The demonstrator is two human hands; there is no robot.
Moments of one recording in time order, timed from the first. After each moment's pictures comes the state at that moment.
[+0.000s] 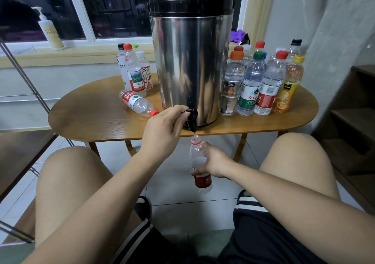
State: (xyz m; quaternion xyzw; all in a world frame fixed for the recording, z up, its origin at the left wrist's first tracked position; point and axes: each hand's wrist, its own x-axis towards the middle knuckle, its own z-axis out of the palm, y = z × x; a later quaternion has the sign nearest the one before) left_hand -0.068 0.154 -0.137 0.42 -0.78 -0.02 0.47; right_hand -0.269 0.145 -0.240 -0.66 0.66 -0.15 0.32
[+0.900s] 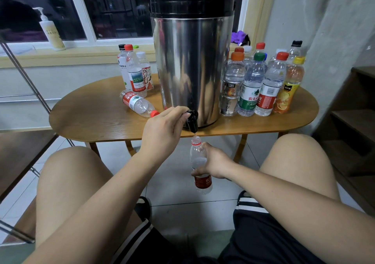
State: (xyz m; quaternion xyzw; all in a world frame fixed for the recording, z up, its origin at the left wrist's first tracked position) left_hand -0.066 0.153 -0.137 0.42 -0.79 0.05 0.45; right_hand -0.268 0.148 -0.237 -0.67 0.66 -0.14 0.31
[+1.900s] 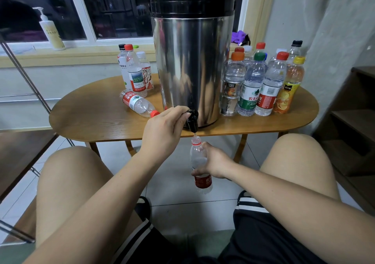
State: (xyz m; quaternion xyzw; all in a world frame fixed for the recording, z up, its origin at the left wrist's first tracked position) left_hand -0.065 0.150 -0.139 0.42 -0.79 0.03 0.46; right_hand -0.267 0.146 -0.237 -0.66 0.66 -0.15 0.32
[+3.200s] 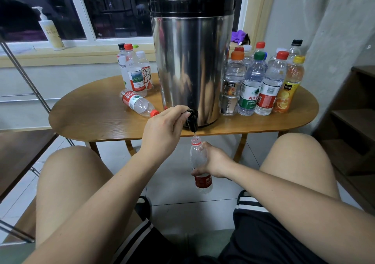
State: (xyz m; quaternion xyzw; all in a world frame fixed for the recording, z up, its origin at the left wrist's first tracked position) left_hand -0.066 0.151 -0.140 0.42 -0.78 0.02 0.46; right_hand -0.267 0.150 -0.235 -0.65 0.67 -0.15 0.33
